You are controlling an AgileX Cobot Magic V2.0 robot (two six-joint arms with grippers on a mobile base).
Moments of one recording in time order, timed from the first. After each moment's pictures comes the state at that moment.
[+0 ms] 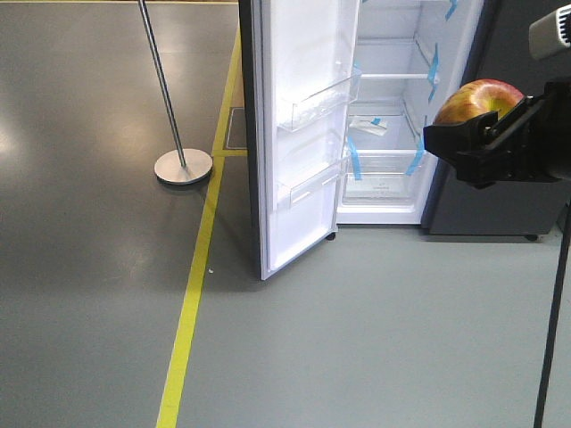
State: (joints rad) left arm 0.10 -0.01 0.02 -0.02 0.10 -0.01; right arm 0.13 1.12 -1.05 0.63 0.54 -0.68
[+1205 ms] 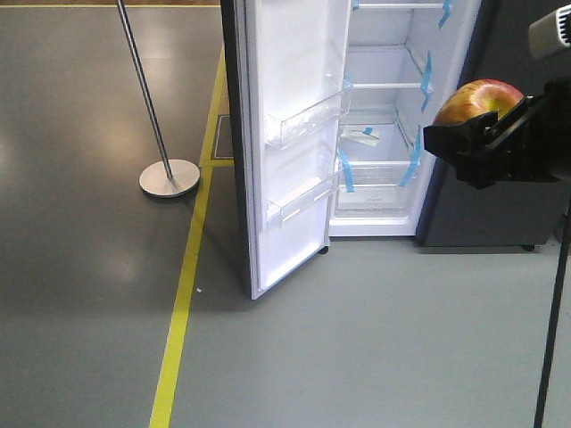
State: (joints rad) left arm 0.10 -0.01 0.02 -0.02 0.10 -0.01; right arm 0.13 1.12 -1.05 0.63 0.54 -0.68
